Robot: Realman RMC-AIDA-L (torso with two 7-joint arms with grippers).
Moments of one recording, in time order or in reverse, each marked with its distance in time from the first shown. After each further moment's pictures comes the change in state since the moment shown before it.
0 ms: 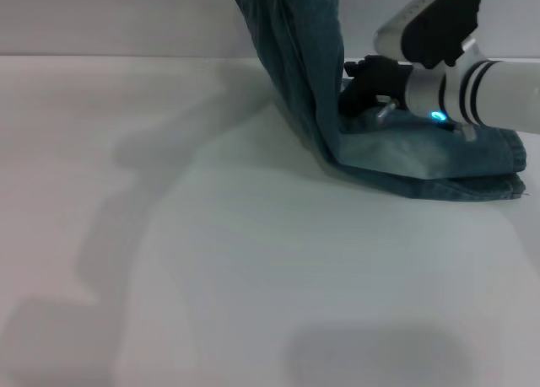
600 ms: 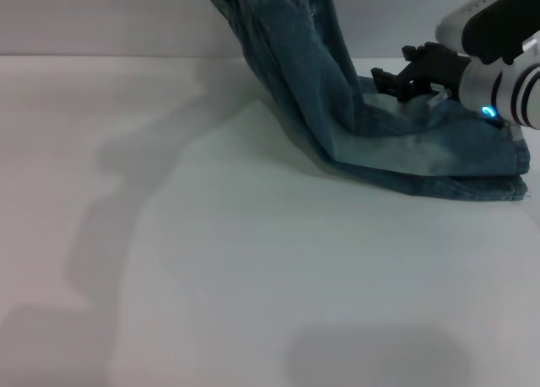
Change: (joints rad) left arm 0.031 0.004 -0.032 -0.026 0.038 -0.003 0.002; right arm -0.064 -0.005 0.246 -0.005 -0.006 0.013 -0.166
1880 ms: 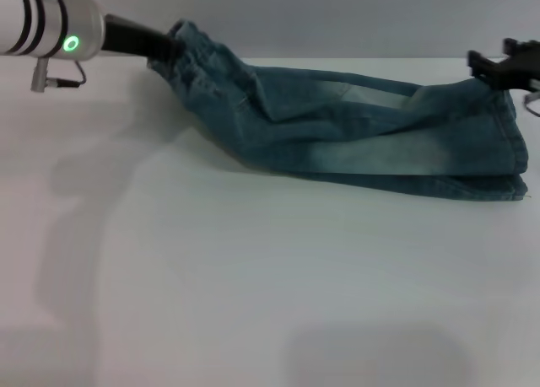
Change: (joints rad) left arm 0.094 0.001 -0.077 -0.224 0.075 -0.053 0.002; right arm -0.191 -0.013 0.286 -0.158 -0.008 -0.151 -0.012
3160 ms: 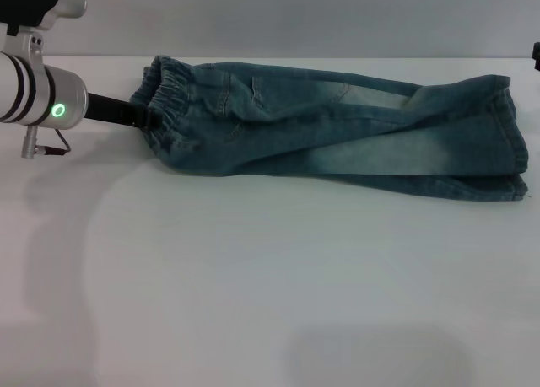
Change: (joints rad) left arm -0.023 0.030 -0.079 -0.316 0.015 -0.087 0.013; right arm -0.108 0.004 0.088 -0.124 0.011 -0.046 0.000
